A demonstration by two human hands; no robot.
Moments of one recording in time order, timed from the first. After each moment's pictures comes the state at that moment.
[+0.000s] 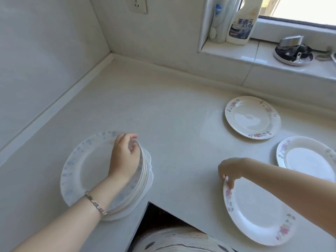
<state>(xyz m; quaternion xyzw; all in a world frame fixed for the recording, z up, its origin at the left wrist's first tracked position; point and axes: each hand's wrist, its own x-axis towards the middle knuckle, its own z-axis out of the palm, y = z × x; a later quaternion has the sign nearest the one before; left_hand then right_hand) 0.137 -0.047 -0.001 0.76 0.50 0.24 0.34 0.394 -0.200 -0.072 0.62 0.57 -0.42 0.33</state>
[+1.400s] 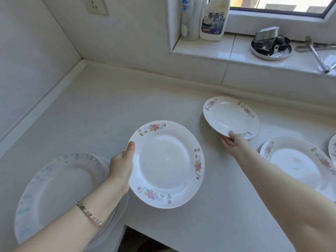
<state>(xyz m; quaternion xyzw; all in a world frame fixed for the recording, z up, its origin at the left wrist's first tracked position) 0.238 -0.066 -0.014 0.48 0.59 0.22 0.61 0.507 -0.201 -0.088 0.47 -0.32 -0.34 -0.75</state>
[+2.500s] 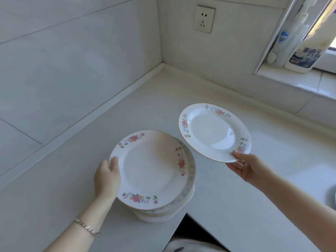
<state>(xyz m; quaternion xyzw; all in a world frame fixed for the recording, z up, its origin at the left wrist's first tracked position) -0.018 0.002 -0.011 0.54 0.73 0.27 0.32 0.303 -0.127 0.002 0.53 -0.01 -0.59 -0.61</state>
